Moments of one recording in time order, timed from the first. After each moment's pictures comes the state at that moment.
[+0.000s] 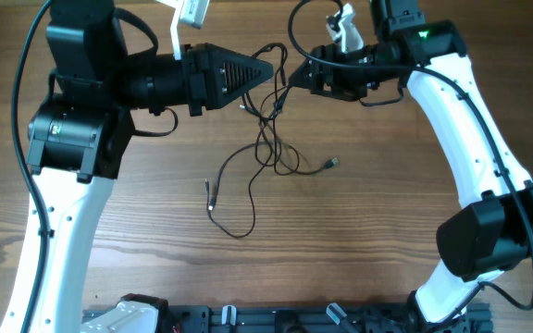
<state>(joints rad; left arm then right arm) -0.20 1.37 1.60 -0.52 1.19 -0.56 0.24 1.88 1.81 -1.05 -0.76 0.31</state>
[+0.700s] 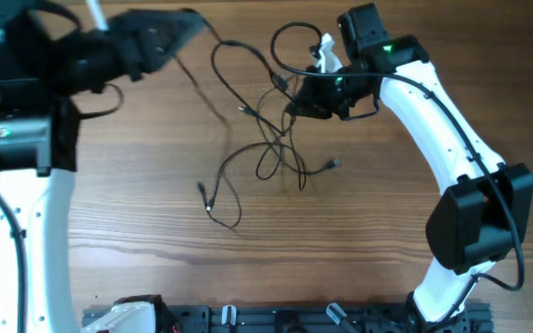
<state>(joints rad) 0.09 1.36 1.60 -0.36 1.15 -0.70 0.29 1.93 1.69 -1.02 -0.65 0.45</state>
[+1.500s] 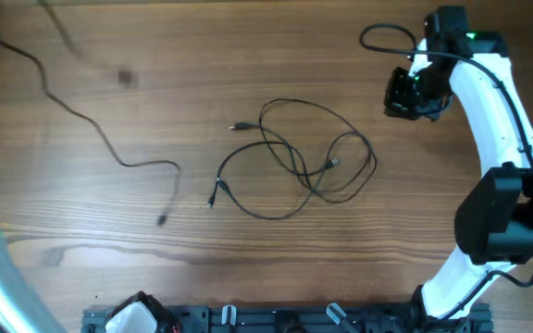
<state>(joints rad) 0.62 1.22 1.61 -0.05 1.11 -0.92 -0.01 1.93 1.69 -1.21 -0.25 0.35</state>
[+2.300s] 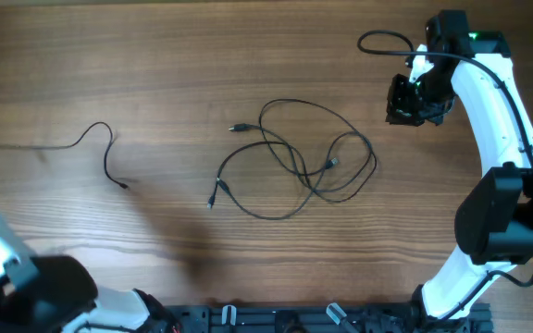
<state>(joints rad) 0.62 1.69 1.85 -0.68 -0.12 -0.57 -0.01 1.93 1.69 -1.27 -0.25 0.26</state>
